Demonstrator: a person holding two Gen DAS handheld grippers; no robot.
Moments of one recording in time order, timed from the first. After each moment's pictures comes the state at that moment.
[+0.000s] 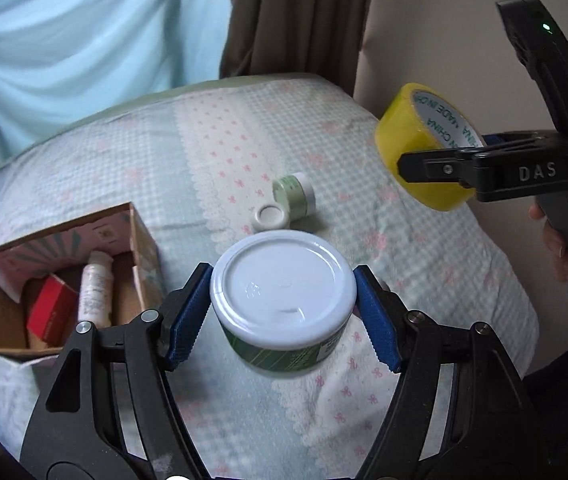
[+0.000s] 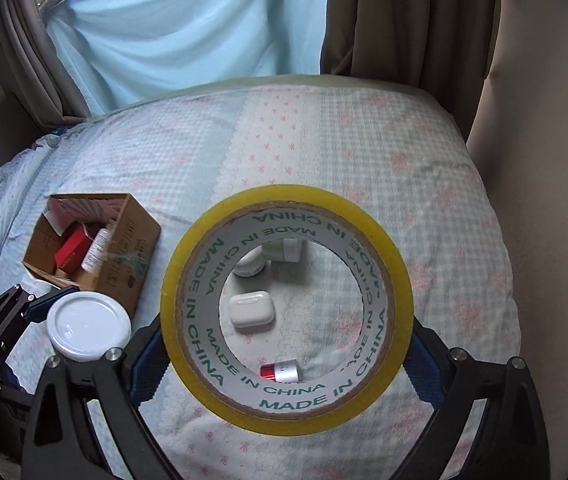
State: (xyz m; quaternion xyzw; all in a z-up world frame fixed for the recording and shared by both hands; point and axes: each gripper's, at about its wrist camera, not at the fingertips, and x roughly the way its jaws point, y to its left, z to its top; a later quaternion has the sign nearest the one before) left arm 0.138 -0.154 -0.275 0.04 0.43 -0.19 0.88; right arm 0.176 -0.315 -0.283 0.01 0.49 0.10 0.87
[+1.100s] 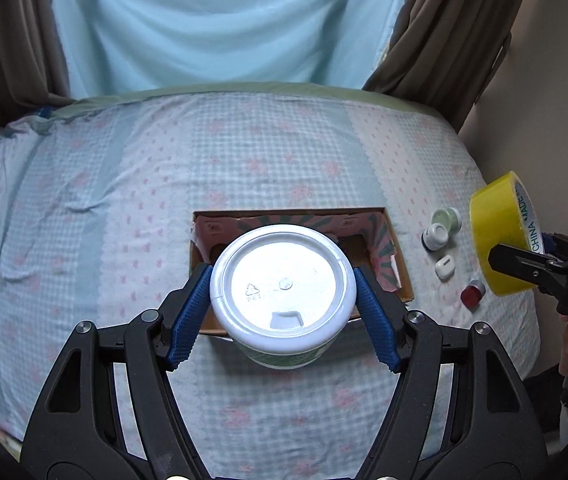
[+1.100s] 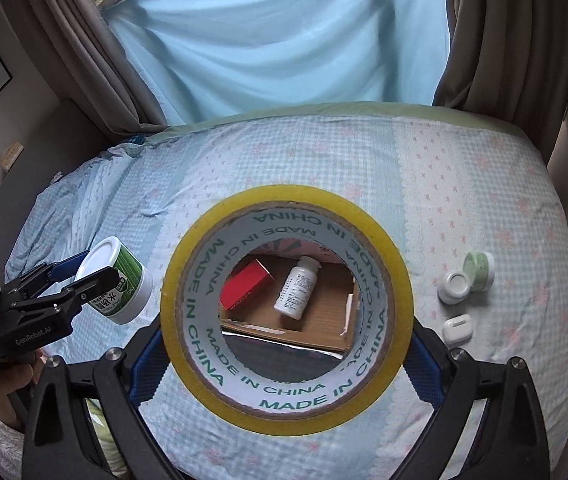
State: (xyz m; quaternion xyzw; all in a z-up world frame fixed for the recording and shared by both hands) left arm 0.189 0.193 -0.196 -0.03 0.49 -0.09 0.87; right arm 0.183 -0.042 -0.216 0.07 0.51 0.15 0.84
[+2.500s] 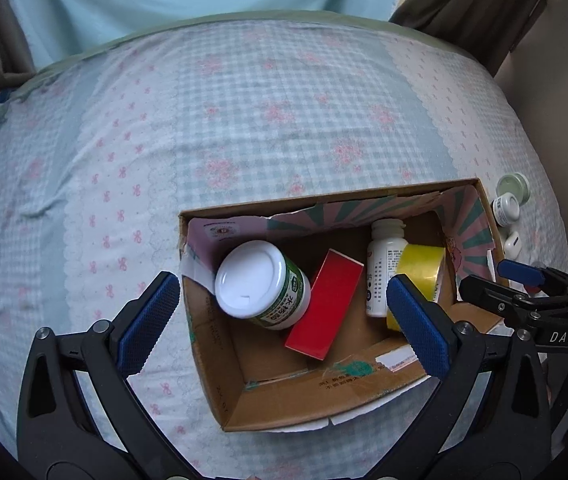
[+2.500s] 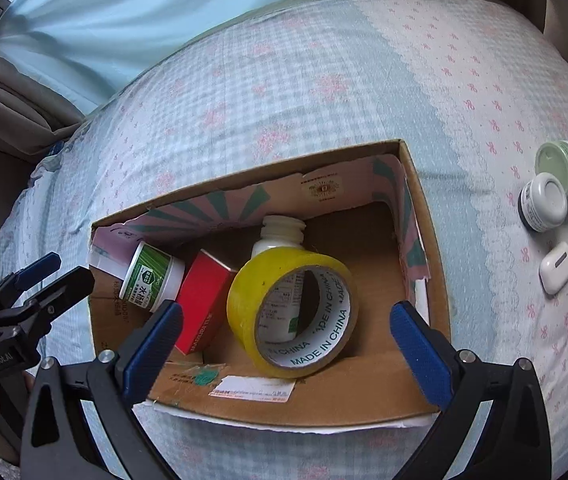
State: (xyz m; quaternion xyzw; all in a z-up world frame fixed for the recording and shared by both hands) left arm 0.306 0.210 -0.339 0.00 0.57 -0.10 0.82; right arm 0.268 -0.011 -0.396 0.15 0.60 0.06 0.78
